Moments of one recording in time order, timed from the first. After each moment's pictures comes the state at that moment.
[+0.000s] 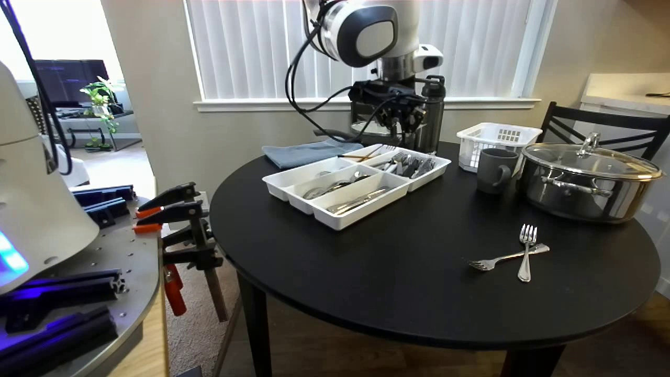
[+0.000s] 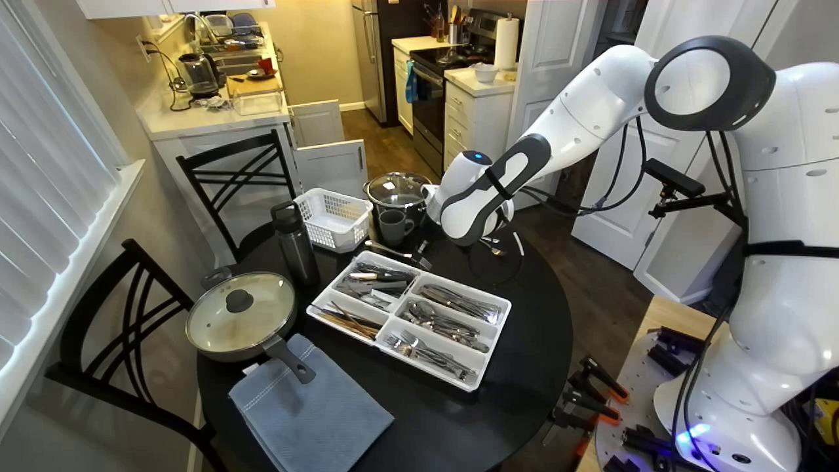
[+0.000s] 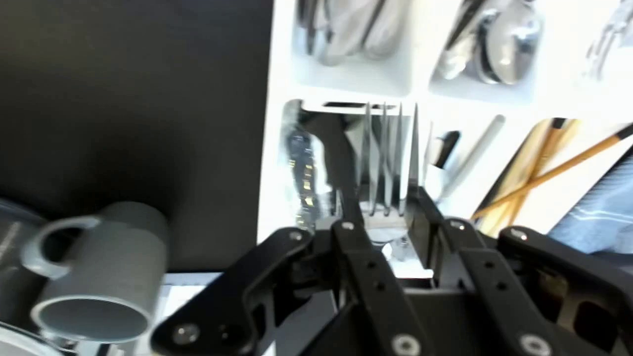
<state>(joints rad) -0.40 0.61 0.44 -2.07 0.01 2.99 -0.43</state>
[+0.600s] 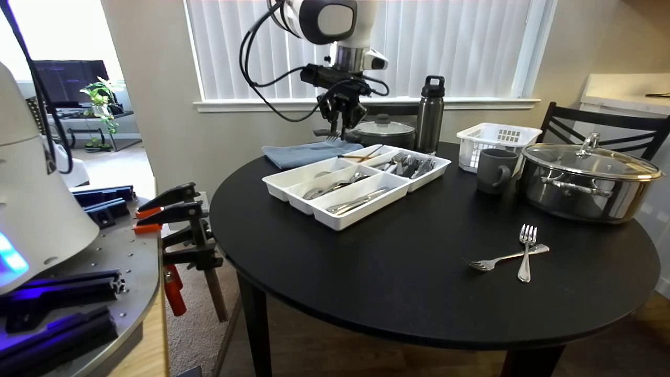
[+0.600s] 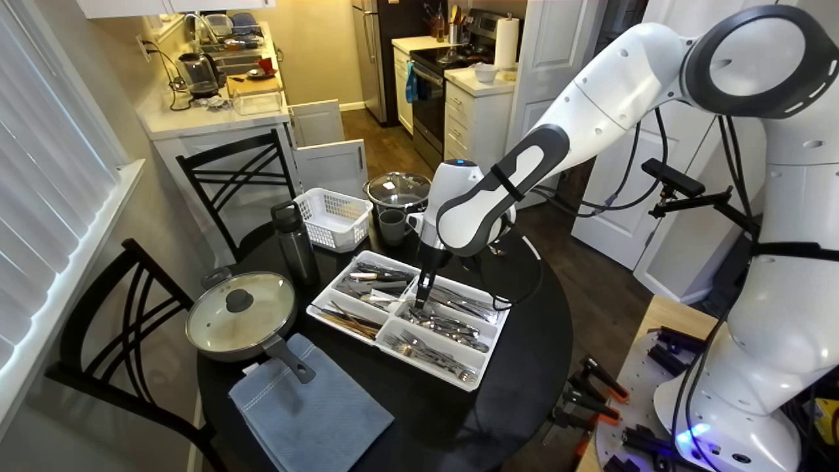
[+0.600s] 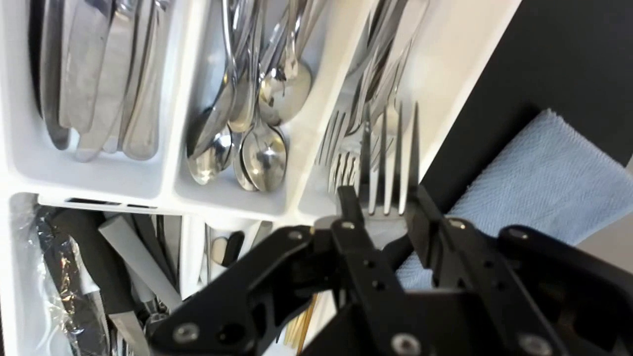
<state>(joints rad) -0.42 0.48 0.61 -2.20 0.08 2.70 -0.49</state>
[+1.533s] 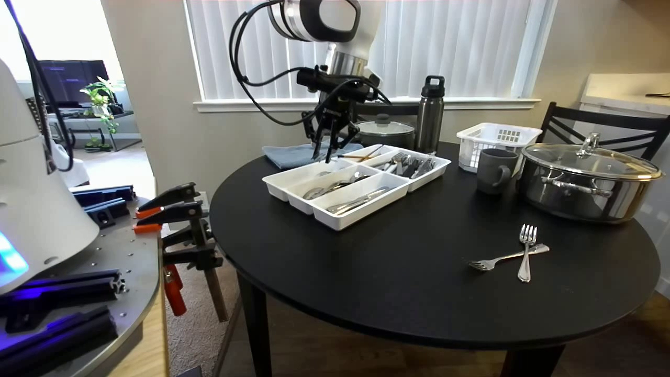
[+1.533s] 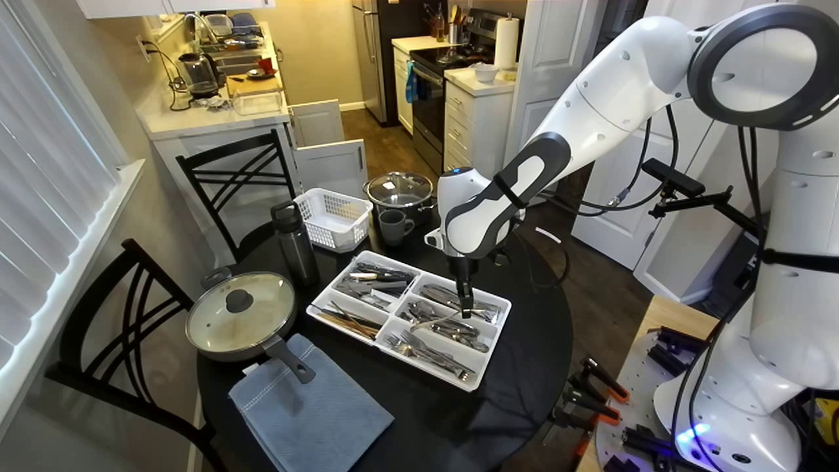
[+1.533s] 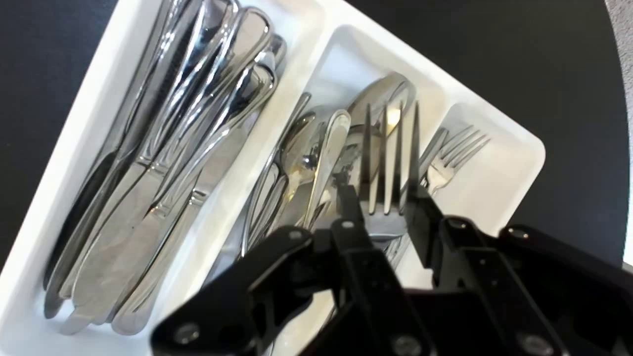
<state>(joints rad) -0.15 0.40 0.26 -2.24 0.07 2.40 -0.69</state>
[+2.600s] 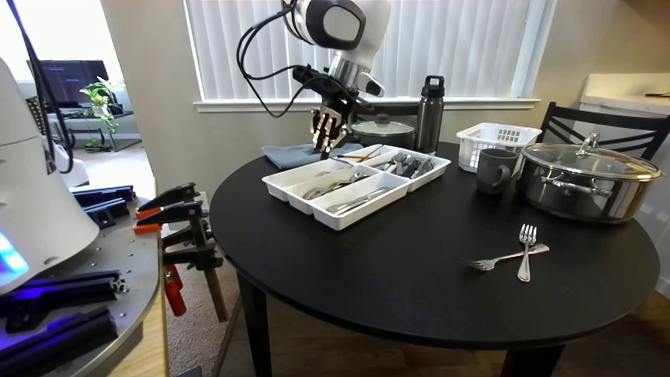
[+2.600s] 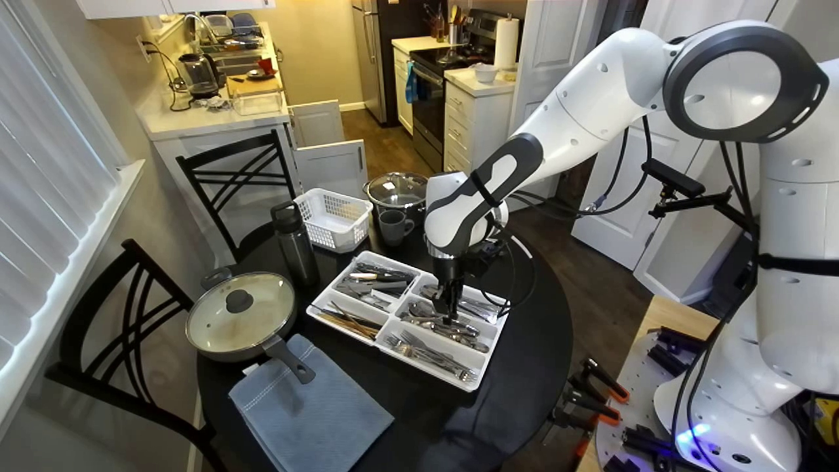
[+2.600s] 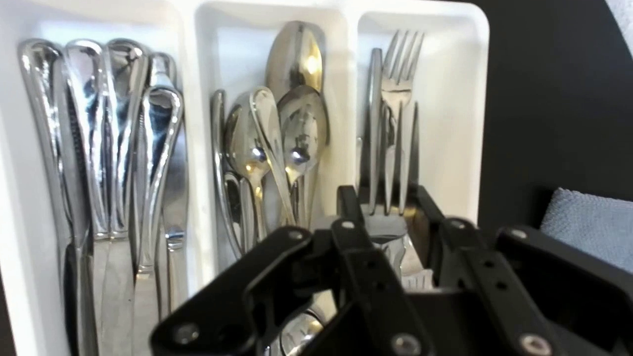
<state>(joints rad) -0.04 0.46 0.19 -2.13 0.26 2.34 -0.29</state>
